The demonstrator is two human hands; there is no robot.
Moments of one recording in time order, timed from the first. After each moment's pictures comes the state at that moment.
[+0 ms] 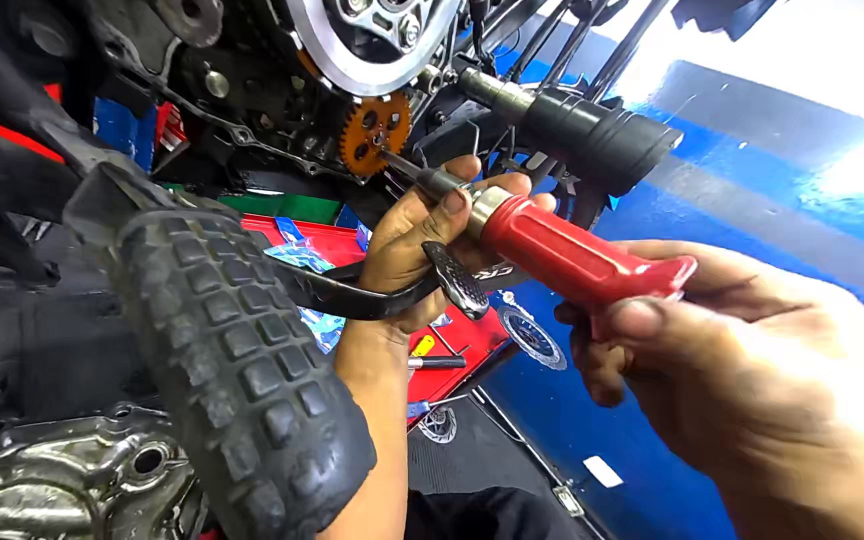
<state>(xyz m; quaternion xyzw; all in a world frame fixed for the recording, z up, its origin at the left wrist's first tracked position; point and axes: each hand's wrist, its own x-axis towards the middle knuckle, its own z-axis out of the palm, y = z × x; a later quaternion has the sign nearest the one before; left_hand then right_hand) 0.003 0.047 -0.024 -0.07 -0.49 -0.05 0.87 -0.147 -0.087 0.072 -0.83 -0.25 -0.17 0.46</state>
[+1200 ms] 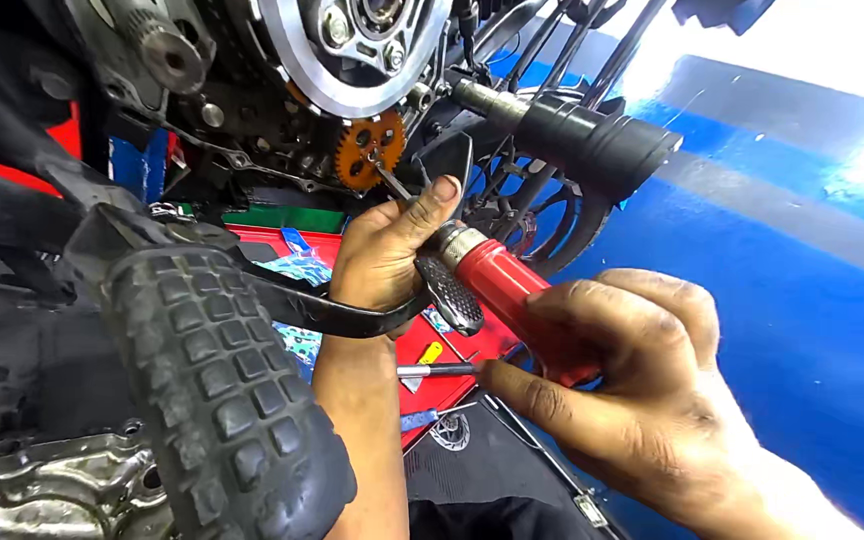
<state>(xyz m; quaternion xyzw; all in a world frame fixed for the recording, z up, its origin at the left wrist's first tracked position) -0.018 0.074 -0.008 0.18 -0.24 0.05 0.95 -0.126 -0.102 0.047 -0.77 -0.48 -0.38 -0.17</state>
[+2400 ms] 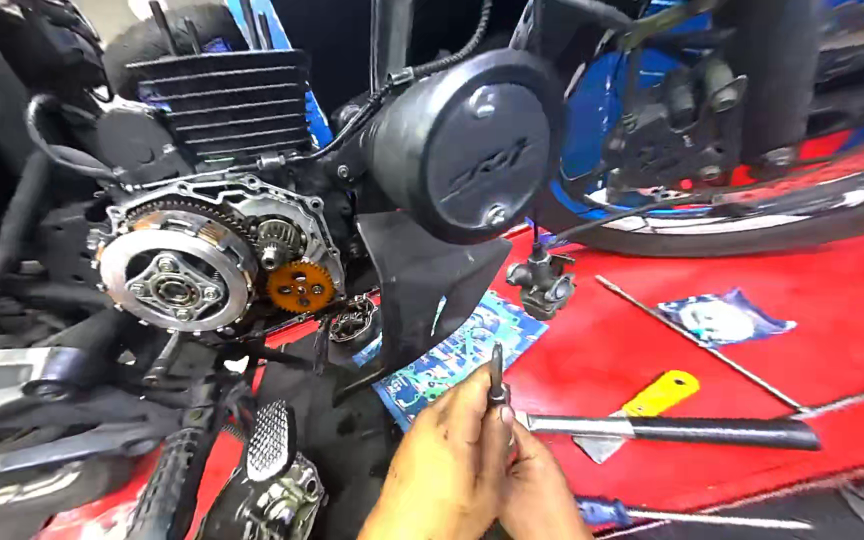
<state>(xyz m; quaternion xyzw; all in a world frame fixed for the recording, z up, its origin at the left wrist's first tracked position) -0.043 -0.021 -0.047 0.91 -0.15 0.20 0.34 -0.014 -0.130 -0.157 -0.66 -0.18 -0.04 0.73</state>
